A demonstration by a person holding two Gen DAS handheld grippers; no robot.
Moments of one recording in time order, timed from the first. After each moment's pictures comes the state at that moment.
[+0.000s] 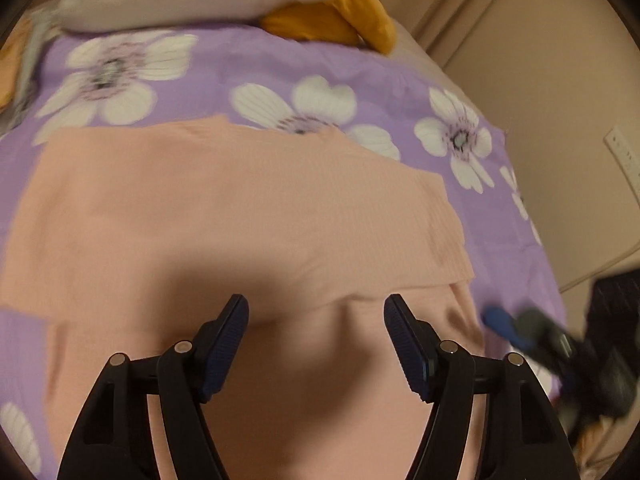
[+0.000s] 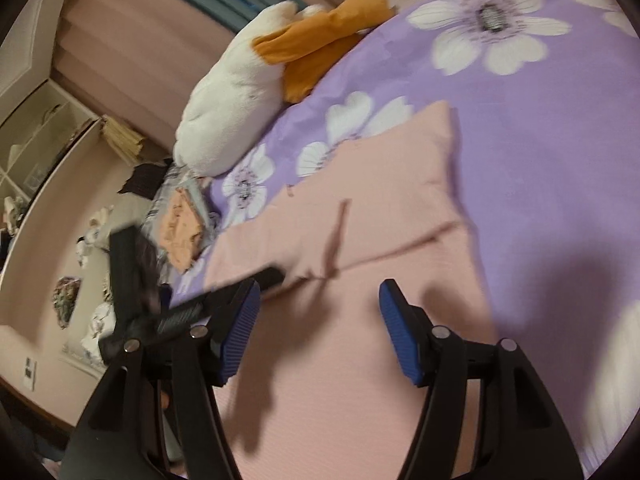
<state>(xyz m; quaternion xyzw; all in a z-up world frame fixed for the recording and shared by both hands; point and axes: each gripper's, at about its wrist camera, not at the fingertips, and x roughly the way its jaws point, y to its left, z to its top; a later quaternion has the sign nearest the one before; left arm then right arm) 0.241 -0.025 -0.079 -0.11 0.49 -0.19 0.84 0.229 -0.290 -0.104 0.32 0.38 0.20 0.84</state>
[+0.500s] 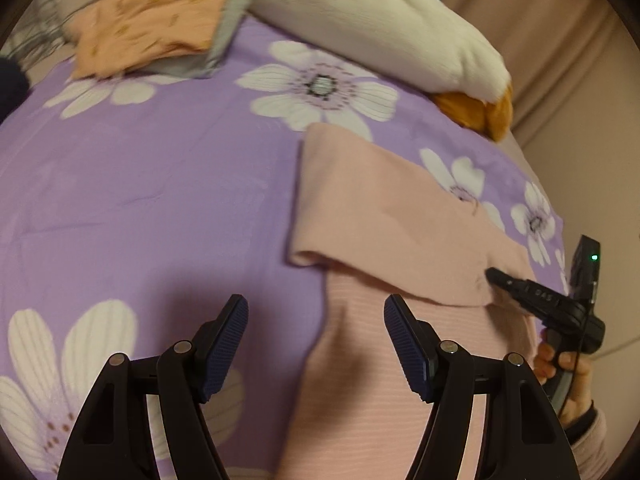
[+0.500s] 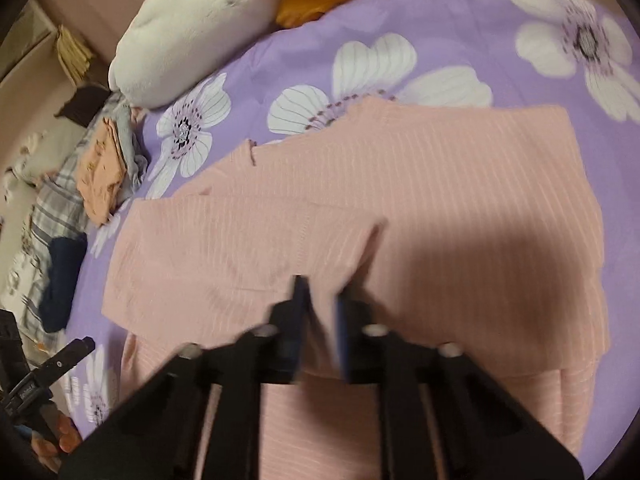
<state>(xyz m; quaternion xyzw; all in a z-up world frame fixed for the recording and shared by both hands) 0.200 0.143 -0.078 -0.20 0.46 -0.05 0.86 0.332 -0.190 -0.134 0.16 0.47 0.14 0.86</state>
